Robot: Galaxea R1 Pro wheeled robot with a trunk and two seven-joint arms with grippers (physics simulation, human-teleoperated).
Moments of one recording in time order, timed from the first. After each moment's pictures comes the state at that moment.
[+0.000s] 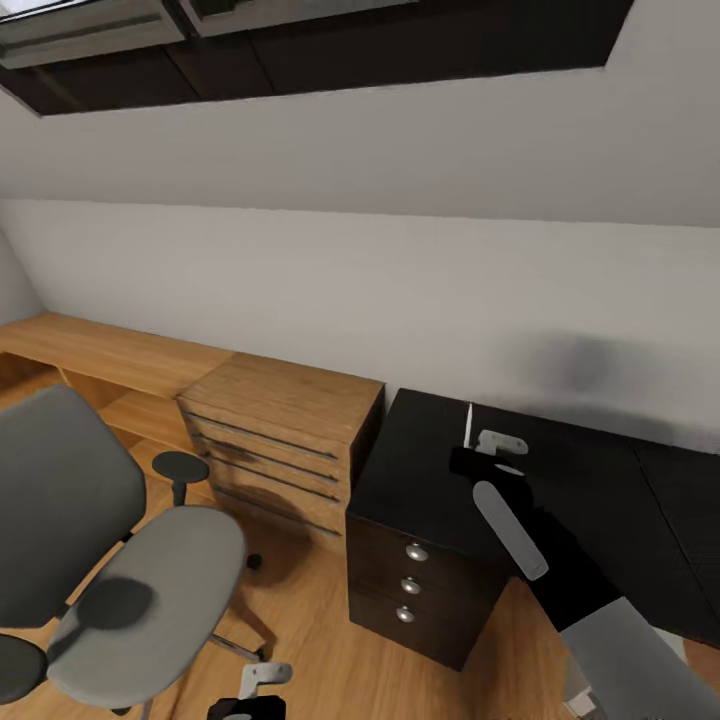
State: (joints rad) left arm -0.58 0.03 -1.90 -0.41 1.86 -0.15 0.53; right arm -0.67 -0.13 0.39 -1.26 -0.76 0.50 -0.71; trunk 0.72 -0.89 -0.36
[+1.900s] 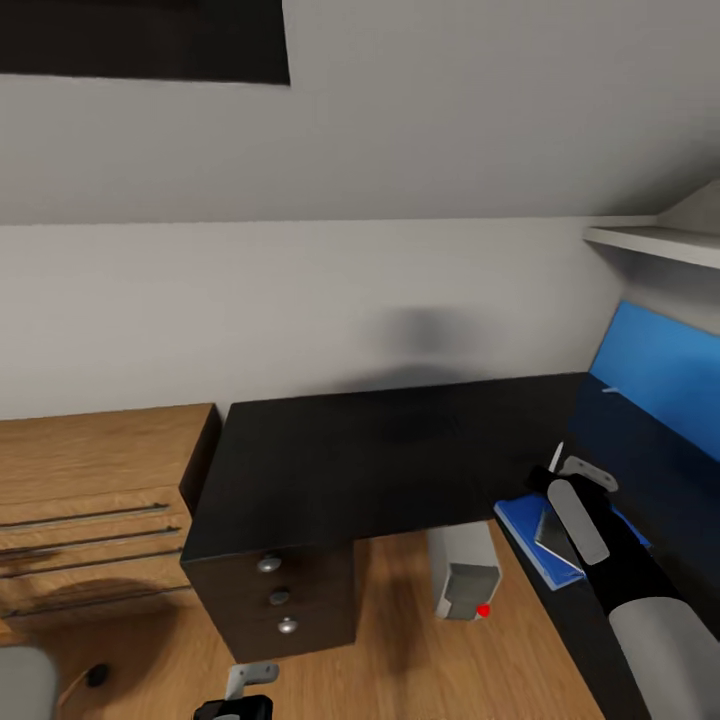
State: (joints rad) left arm -0.57 0.04 -1.89 -0.34 1.89 -0.16 0.51; right arm -0.67 -0.21 0.03 -1.04 -0.75 0.50 -0.66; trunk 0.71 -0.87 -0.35
